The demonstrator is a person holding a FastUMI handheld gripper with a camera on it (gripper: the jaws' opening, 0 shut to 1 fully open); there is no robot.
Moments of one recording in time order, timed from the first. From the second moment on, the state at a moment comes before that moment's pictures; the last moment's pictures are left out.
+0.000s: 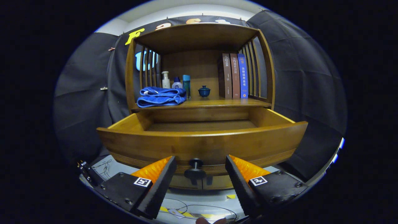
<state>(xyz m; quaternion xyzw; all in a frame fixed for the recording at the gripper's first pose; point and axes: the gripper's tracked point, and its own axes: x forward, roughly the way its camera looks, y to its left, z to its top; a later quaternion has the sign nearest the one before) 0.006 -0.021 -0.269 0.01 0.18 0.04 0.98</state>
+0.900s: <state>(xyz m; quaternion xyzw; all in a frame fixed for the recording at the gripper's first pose) 0.141 -0.012 -0.226 0.03 0.40 0.10 0.91</state>
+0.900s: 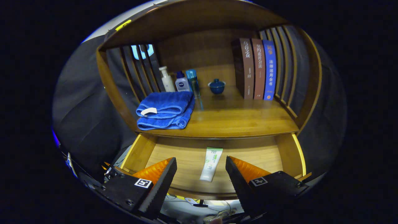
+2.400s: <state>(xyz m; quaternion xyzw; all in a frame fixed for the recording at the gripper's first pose) 0.149 -0.024 -0.389 -0.05 0.63 0.03 0.77</state>
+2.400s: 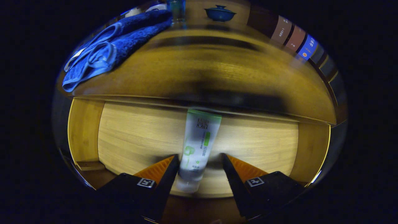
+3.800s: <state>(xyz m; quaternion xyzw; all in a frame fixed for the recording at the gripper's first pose) 0.112 -0.002 -0.233 0.02 0.66 0.11 0.74</state>
